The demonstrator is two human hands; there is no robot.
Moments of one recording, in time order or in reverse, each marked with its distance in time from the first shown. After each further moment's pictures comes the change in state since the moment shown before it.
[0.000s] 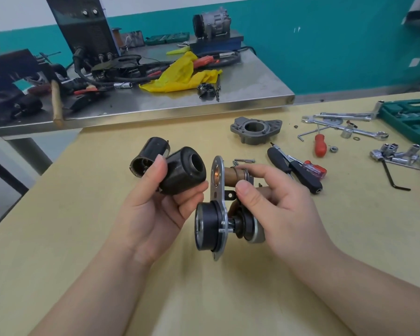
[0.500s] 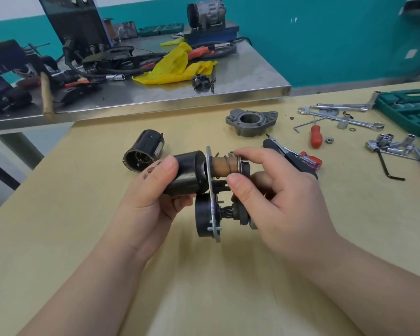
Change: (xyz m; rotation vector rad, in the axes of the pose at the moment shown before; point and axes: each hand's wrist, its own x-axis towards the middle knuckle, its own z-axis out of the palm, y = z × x) left_hand -0.004 -0.008 0.004 0.293 -0.008 0.101; right_hand -0.006 -0.008 -0.006 -0.510 0.117 -0.311
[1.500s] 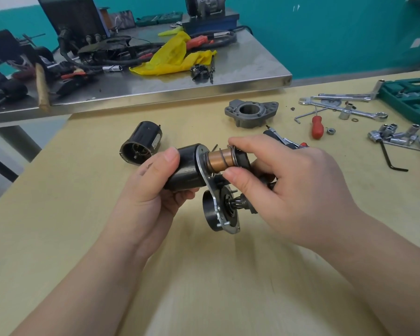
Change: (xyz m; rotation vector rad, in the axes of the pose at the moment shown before) left_hand -0.006 0.000 0.007 0.031 0.038 -0.011; right_hand 0.014 -0.006 -0.021 -0.331 -0.046 -0.223
